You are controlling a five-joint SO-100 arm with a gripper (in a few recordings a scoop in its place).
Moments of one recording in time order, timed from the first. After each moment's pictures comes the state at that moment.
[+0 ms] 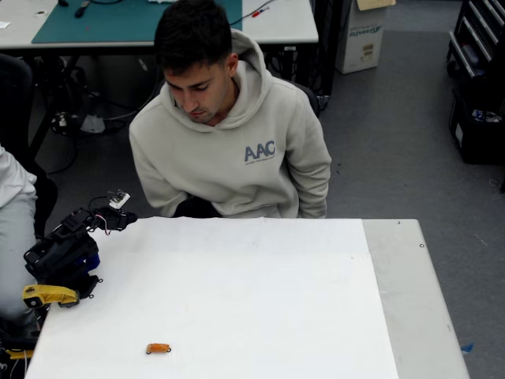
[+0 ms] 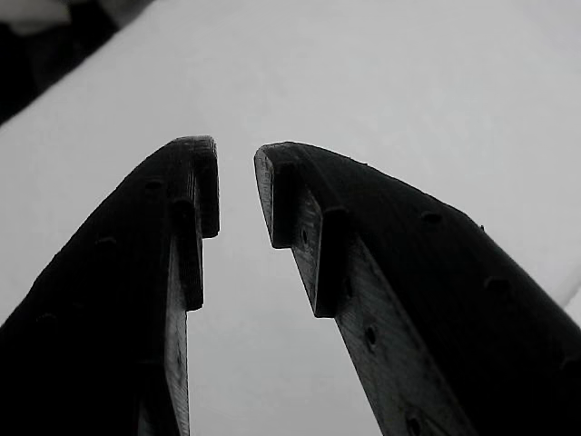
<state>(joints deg) -9.4 188.2 175.3 48.4 2.7</state>
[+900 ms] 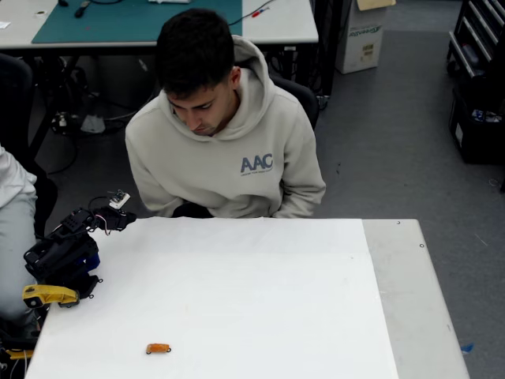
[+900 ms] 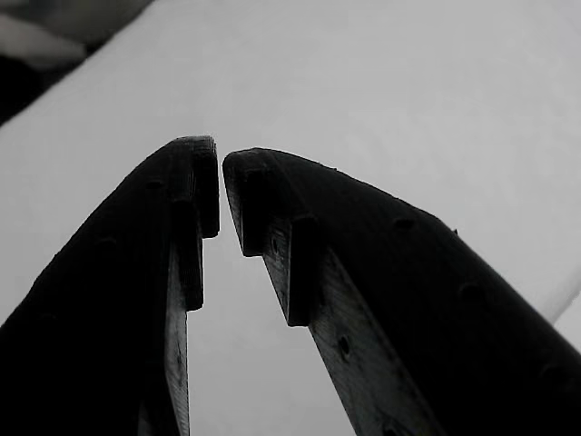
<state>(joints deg) -9.7 188.2 175.3 48.4 2.7</state>
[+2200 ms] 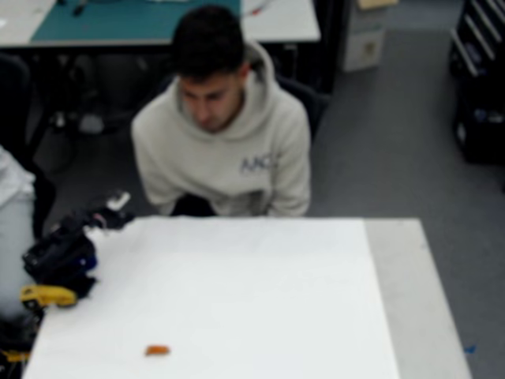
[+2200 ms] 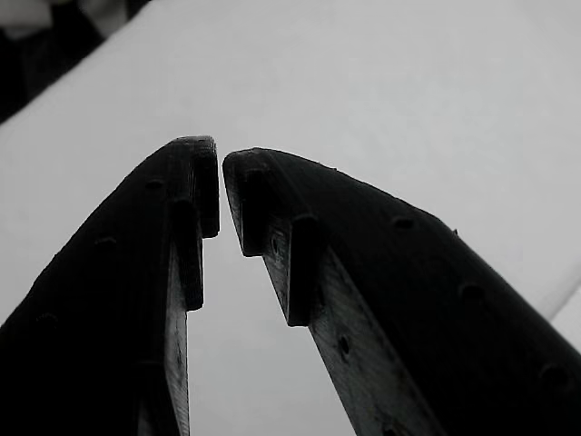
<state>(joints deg) -8.9 188.2 175.3 48.4 2.7</state>
